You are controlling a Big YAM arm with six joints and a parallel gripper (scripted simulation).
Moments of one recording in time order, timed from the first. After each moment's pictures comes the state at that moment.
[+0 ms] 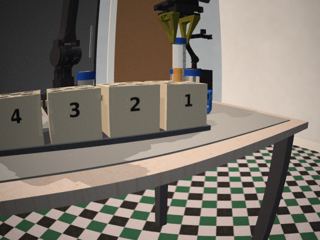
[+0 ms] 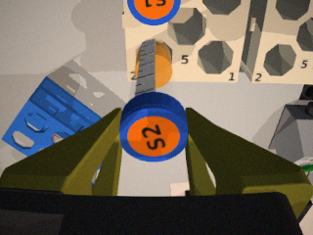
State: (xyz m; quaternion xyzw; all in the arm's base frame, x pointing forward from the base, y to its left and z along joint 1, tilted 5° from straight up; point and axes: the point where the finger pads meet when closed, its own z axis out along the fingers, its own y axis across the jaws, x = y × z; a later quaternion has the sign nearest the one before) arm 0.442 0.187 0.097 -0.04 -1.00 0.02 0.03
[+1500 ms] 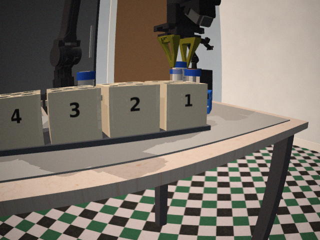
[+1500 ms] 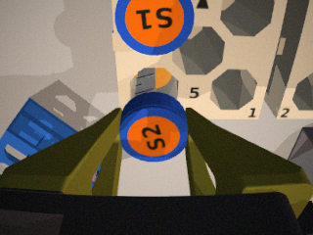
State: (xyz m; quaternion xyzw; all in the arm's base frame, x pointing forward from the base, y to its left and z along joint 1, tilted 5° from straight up) arm 0.438 0.185 0.042 -0.04 -1.00 0.02 0.04
